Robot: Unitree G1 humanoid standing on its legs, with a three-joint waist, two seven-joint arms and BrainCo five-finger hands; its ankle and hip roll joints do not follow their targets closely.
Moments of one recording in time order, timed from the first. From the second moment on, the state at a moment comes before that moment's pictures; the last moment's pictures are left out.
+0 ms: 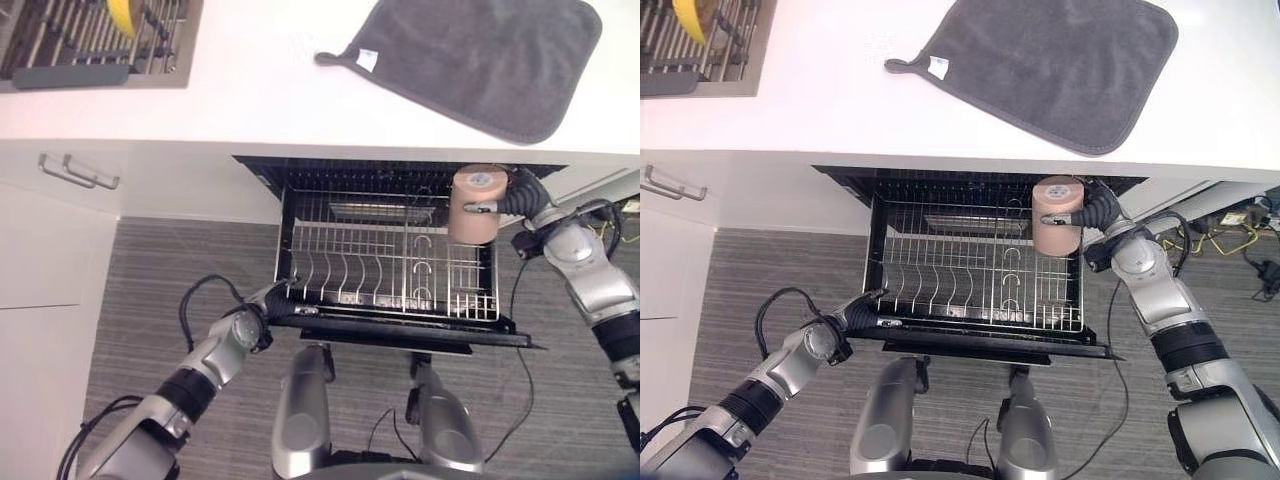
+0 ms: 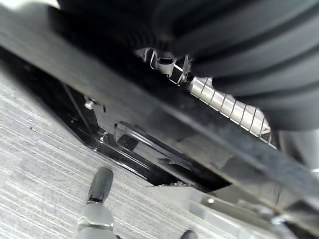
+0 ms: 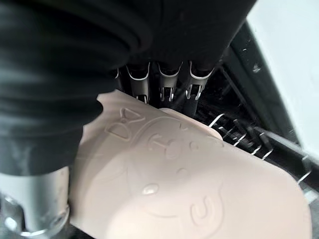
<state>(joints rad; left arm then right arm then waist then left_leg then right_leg) -0.30 0.55 -0.55 0.38 0.24 0.23 -0.09 -0.58 -0.80 0.27 0.39 0.10 0.05 0.00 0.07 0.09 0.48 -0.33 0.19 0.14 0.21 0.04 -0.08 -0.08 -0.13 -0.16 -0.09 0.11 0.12</state>
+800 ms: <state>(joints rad) -0.32 0.55 -0.63 0.36 0.12 0.19 -0.05 -0.84 -0.73 0.41 1.01 0.22 0.08 0.04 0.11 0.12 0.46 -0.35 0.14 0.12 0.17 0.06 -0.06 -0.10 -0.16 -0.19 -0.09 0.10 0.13</state>
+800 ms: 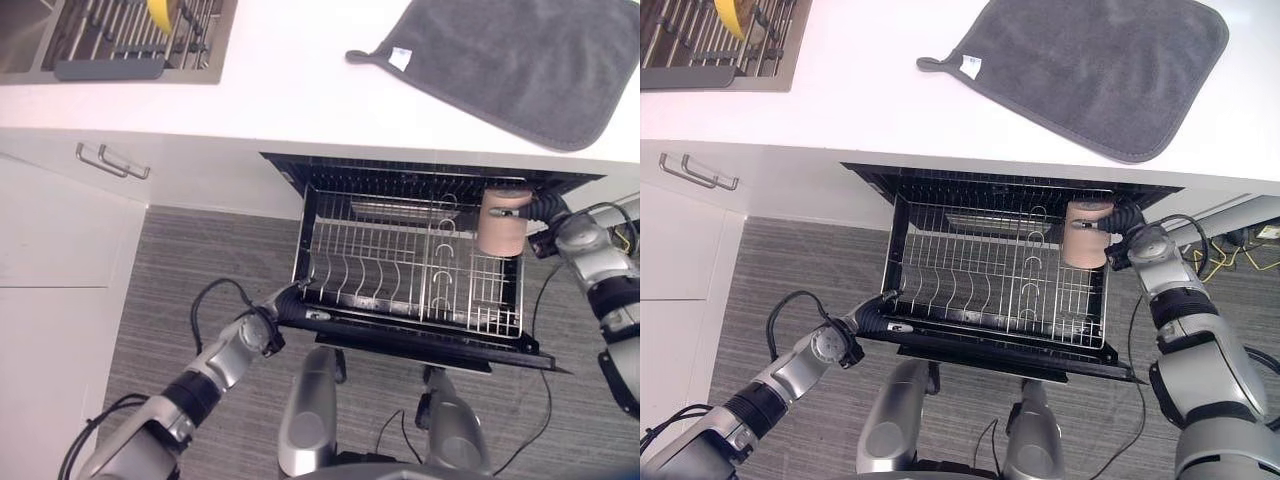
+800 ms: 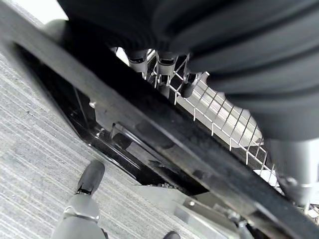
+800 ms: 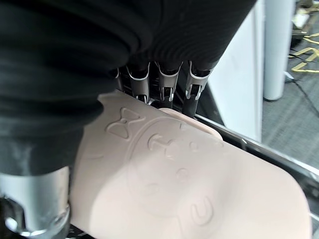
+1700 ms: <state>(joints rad) -0.28 0.60 -0.50 0.06 -0.16 -0.07 0.24 -0.70 -0.68 0.22 0.84 0.49 0.08 -0.16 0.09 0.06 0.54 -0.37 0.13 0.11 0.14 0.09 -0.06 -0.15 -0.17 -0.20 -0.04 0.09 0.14</state>
